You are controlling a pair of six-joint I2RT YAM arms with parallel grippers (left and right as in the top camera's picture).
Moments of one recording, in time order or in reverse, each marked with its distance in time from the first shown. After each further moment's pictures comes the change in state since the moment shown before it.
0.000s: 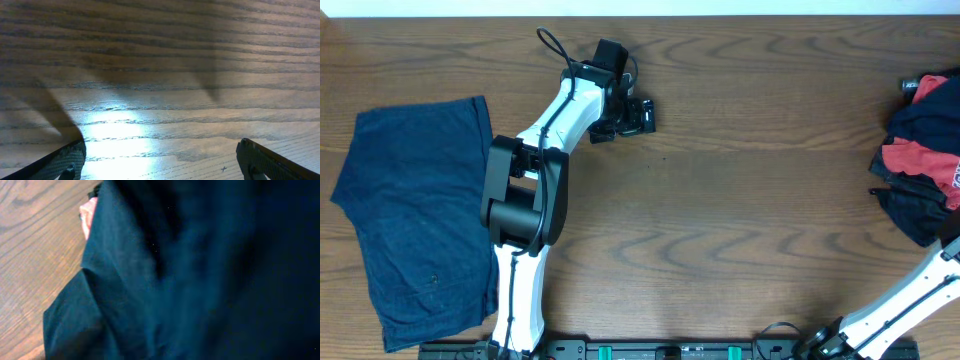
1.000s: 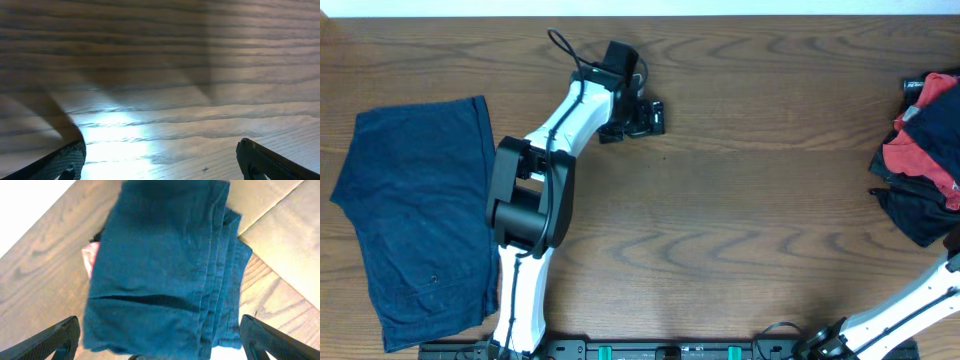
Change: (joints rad) left arm -0.043 -0.002 -0.007 0.038 0.014 0.000; right arm -0.049 -0.105 0.109 -0.008 0.025 0.097
